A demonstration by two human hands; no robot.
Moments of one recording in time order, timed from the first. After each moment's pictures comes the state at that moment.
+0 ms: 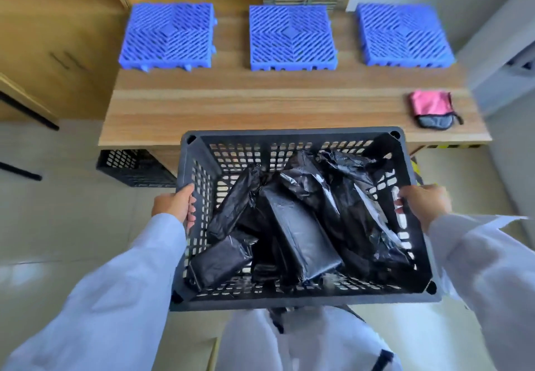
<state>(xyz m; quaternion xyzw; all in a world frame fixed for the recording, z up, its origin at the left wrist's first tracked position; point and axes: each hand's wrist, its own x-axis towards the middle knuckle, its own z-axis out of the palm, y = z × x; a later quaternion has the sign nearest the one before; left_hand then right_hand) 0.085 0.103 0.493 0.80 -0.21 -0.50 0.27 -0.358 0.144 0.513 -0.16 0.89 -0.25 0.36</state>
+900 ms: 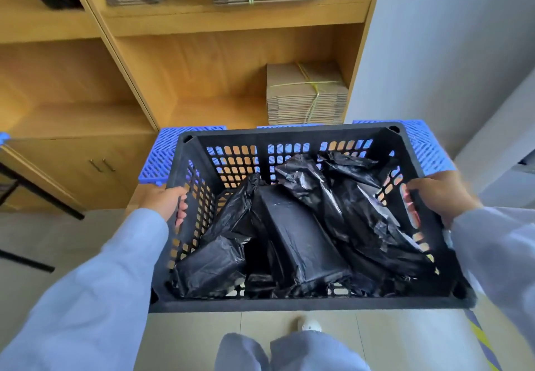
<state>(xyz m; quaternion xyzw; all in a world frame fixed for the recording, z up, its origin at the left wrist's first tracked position) 0.046 -0.116 0.649 0.75 -0.31 -0.47 0.35 -0.418 -0.086 0.647 -0.31 0.81 -0.34 0.36</state>
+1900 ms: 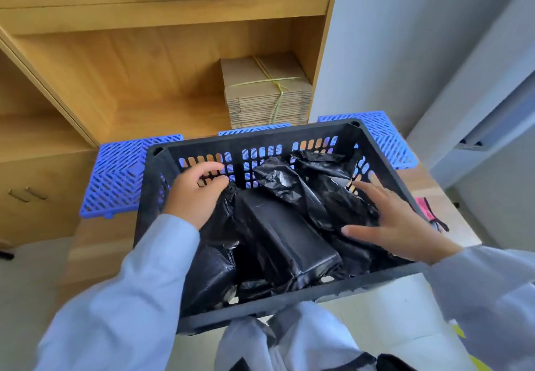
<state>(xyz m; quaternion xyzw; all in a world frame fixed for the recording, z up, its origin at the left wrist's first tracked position) -0.046 -0.196 0.673 0.62 -0.60 -0.40 0.32 -0.351 -0.083 0.675 -0.61 0.74 -0.11 0.26</state>
